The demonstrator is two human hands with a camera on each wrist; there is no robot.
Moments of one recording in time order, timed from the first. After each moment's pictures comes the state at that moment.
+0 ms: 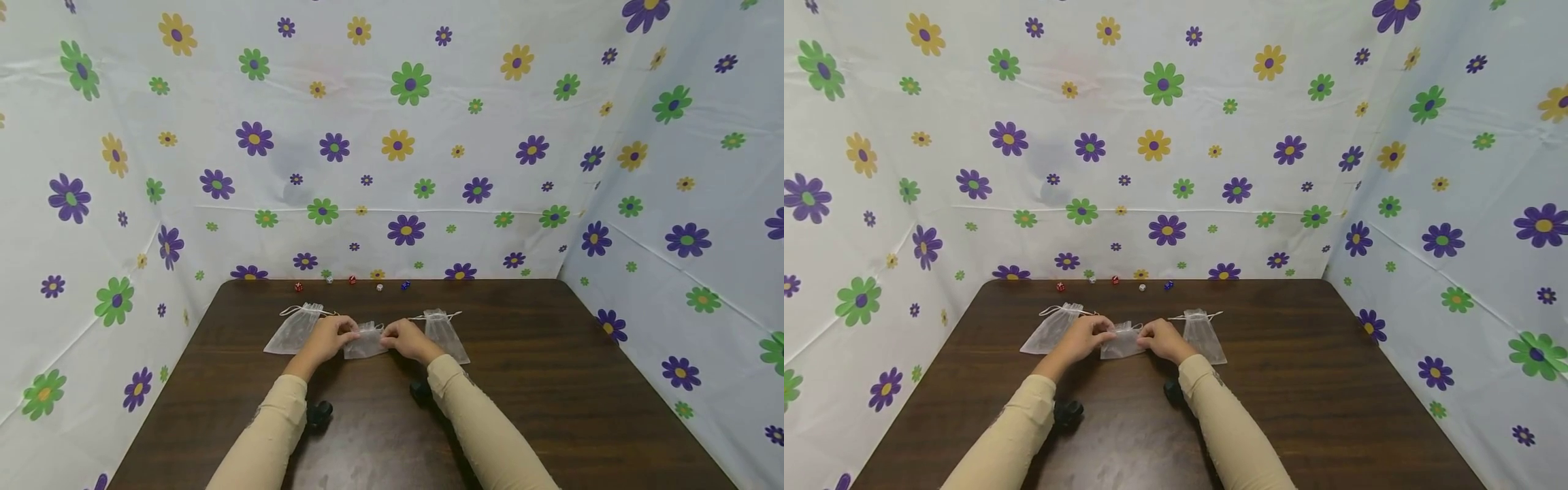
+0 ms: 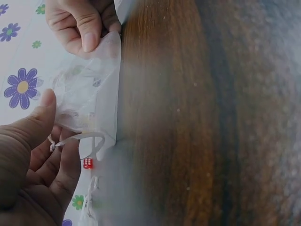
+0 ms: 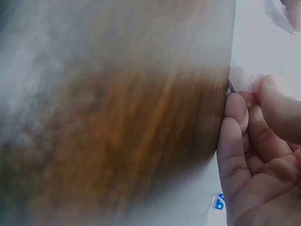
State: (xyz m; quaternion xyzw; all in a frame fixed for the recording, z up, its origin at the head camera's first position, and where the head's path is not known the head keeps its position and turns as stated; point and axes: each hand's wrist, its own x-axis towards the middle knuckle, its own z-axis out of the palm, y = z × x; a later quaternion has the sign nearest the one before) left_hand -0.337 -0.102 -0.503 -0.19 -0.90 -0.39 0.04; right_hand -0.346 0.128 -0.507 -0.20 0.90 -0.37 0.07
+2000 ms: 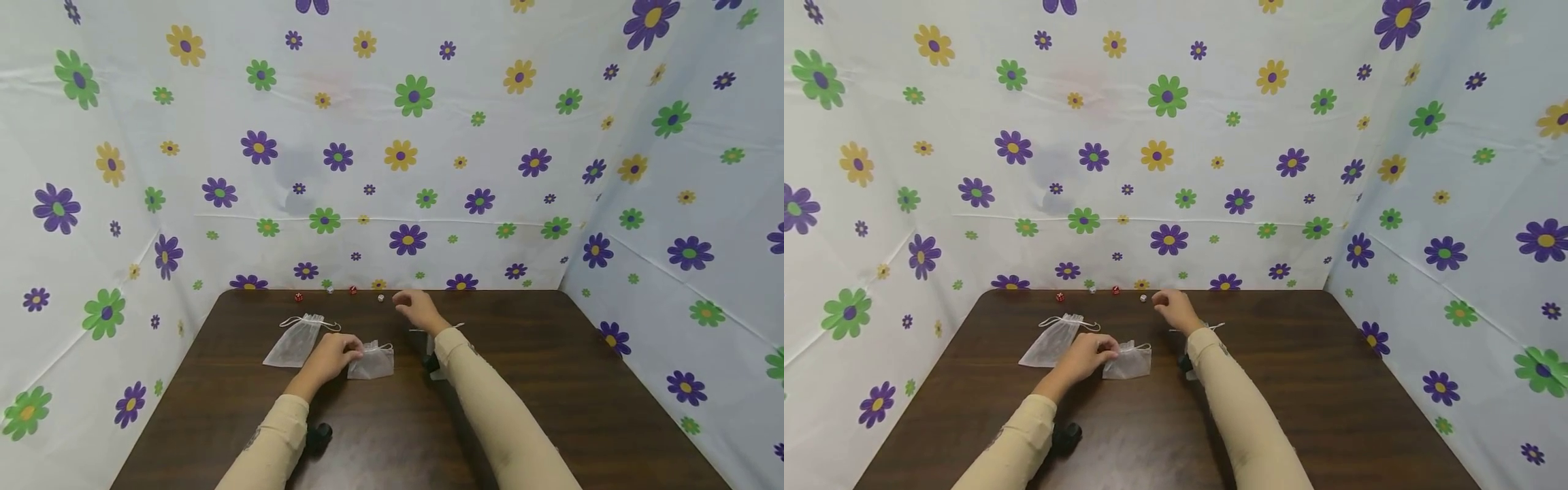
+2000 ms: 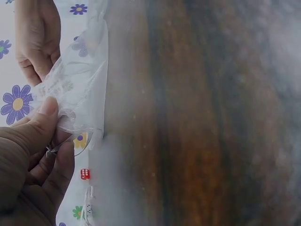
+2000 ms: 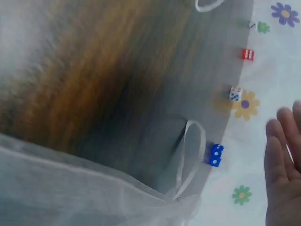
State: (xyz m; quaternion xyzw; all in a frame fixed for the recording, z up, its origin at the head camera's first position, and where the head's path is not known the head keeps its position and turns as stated) left_hand -0.328 -0.097 -0.514 -0.25 -0.89 -0.36 0.08; right_hand -0.417 0.151 -0.481 -0.20 0.91 -0.35 -0.05
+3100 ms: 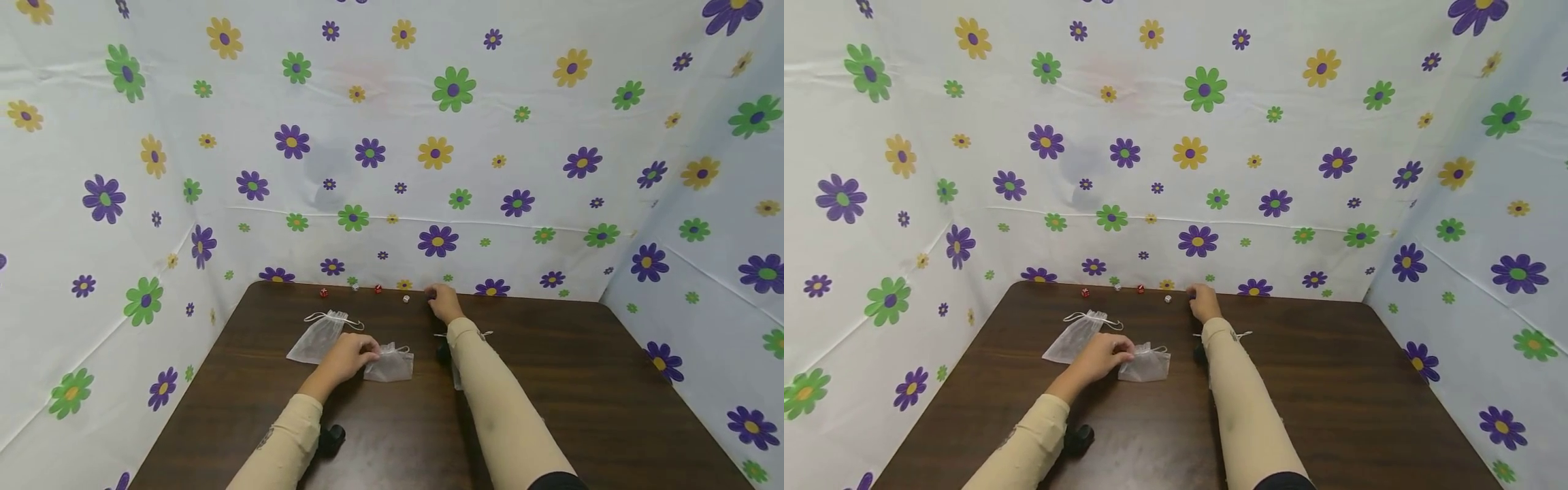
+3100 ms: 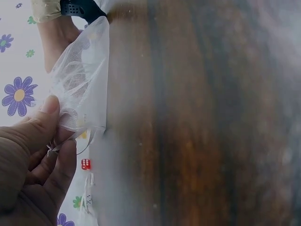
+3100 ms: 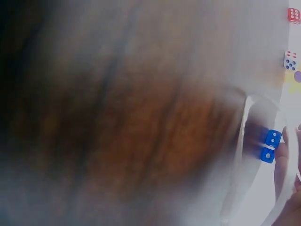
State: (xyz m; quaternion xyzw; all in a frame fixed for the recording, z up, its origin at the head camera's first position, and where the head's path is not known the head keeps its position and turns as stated) left_hand -0.329 -0.110 -0.516 -0.25 -0.90 -0.34 0.09; right_hand -0.486 0.151 -0.517 -0.13 0.93 -0.32 -0.08
